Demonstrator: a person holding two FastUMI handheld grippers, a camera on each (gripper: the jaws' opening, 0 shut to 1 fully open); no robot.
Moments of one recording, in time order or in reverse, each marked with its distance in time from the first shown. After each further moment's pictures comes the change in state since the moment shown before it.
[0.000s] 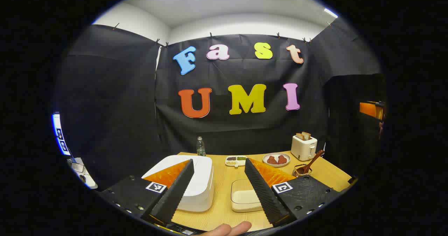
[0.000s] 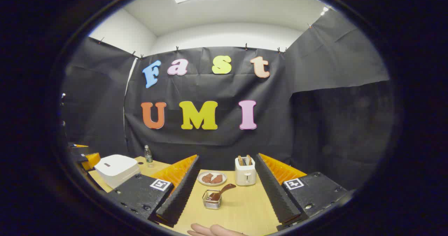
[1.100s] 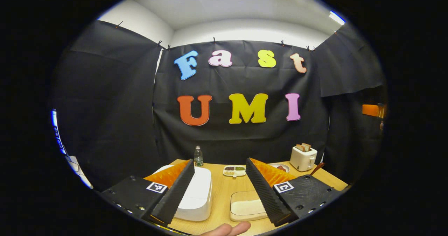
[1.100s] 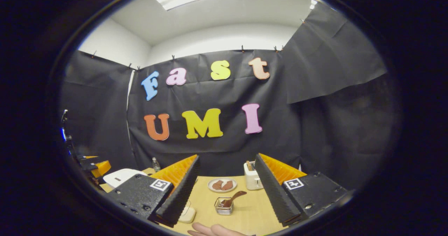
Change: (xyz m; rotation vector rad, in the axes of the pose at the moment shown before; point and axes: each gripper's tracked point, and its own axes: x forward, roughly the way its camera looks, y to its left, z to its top) left arm 0.017 0.004 0.038 -0.051 -0.071 -0.017; right arm 0.006 0.006 0.008 0.083 -0.018 0.055
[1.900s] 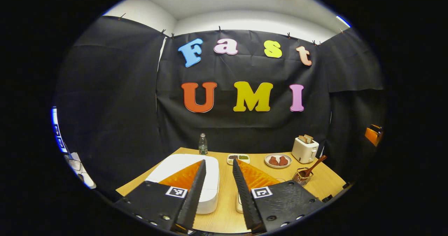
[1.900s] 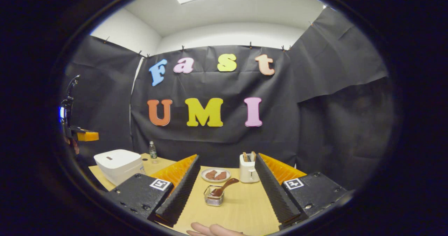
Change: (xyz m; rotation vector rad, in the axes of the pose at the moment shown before) left arm -0.003 0.043 -0.020 -0.013 0.138 0.014; right arm -0.017 -0.001 -0.056 -0.082 0.012 0.027
